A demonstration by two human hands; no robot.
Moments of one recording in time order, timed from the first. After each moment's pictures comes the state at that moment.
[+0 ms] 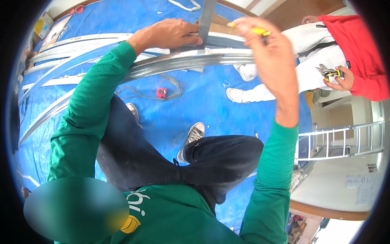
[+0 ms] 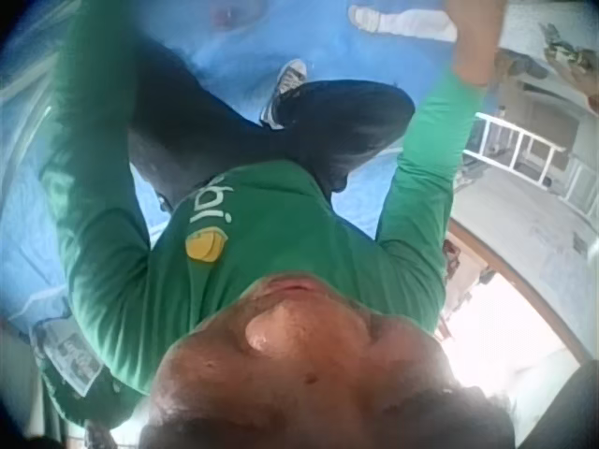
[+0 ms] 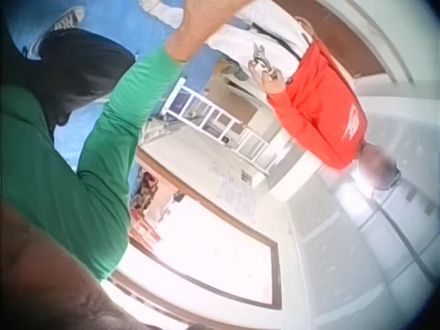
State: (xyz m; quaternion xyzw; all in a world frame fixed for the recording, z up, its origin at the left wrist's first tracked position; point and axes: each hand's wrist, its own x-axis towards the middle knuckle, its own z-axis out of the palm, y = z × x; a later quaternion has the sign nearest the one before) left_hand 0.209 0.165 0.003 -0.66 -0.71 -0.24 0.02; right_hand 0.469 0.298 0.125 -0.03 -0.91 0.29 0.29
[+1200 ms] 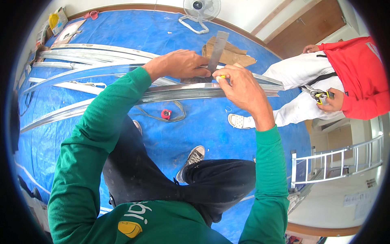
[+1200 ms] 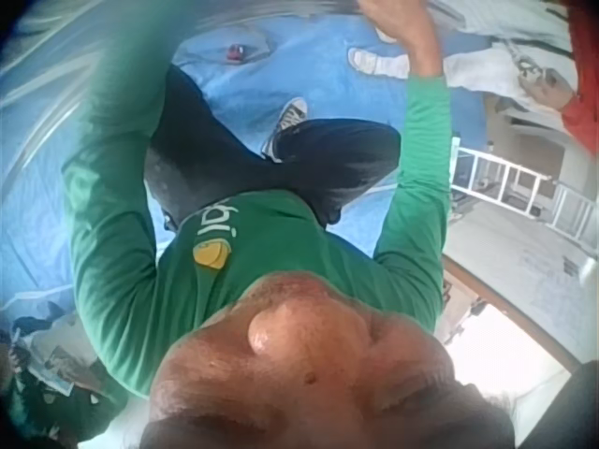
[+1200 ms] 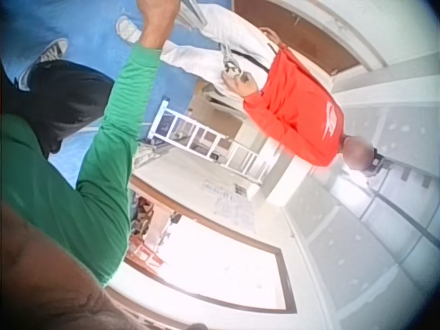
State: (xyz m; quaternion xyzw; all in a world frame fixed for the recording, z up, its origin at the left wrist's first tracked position) left_hand 0.208 0.164 0.003 -0.67 -0.69 -0.27 -0.01; right_hand 0.415 0.313 0.082 0.03 -0.99 0.12 0.11
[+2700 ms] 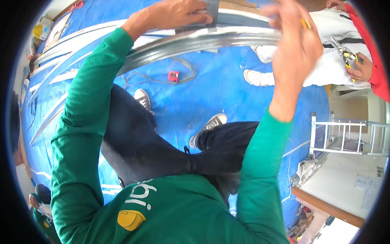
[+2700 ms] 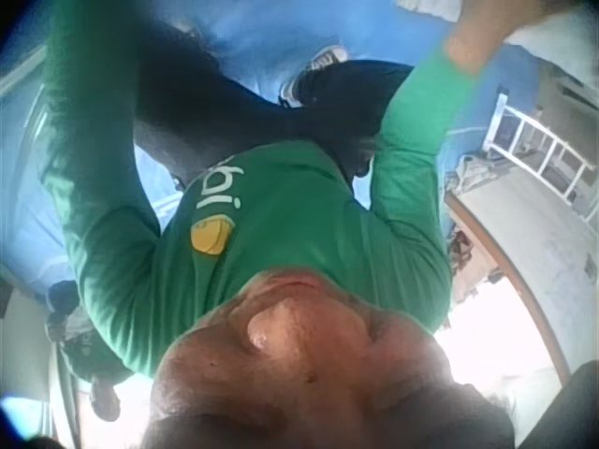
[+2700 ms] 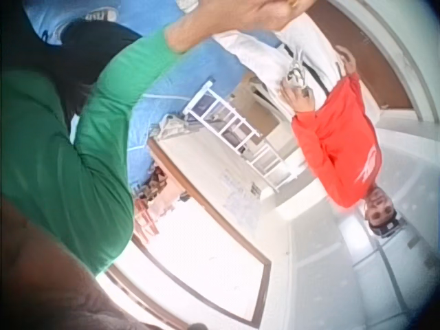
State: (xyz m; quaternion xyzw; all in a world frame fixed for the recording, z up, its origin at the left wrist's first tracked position) left_hand 0.197 0.175 -0.012 -0.71 -0.64 -0.29 0.01; right_hand 0.451 0.308 0.063 -0.11 -0.80 0.35 0.48
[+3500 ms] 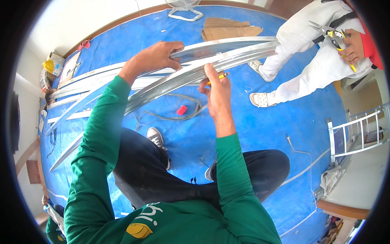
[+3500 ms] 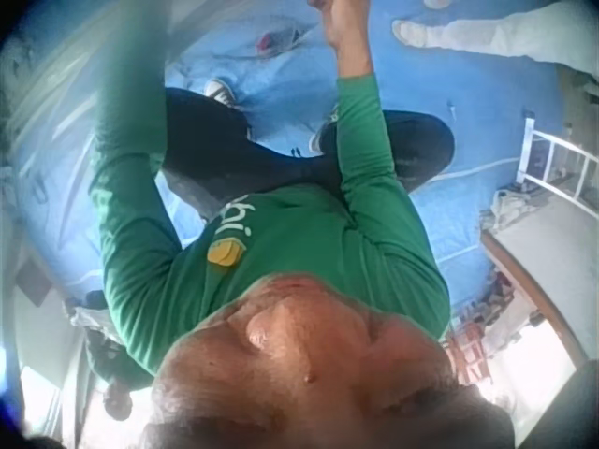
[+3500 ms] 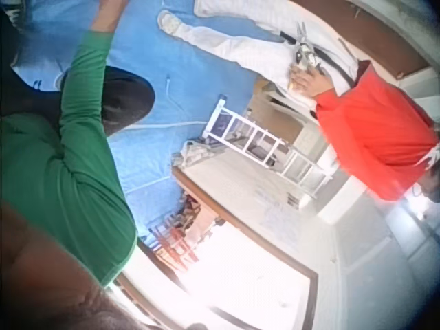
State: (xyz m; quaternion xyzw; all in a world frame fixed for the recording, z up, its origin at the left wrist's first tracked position) left_hand 0.183 0.190 -0.001 -0.65 -0.72 -0.22 -0.10; right_hand 0.413 0.302 -0.100 -0.23 -0.47 0.78 0.34
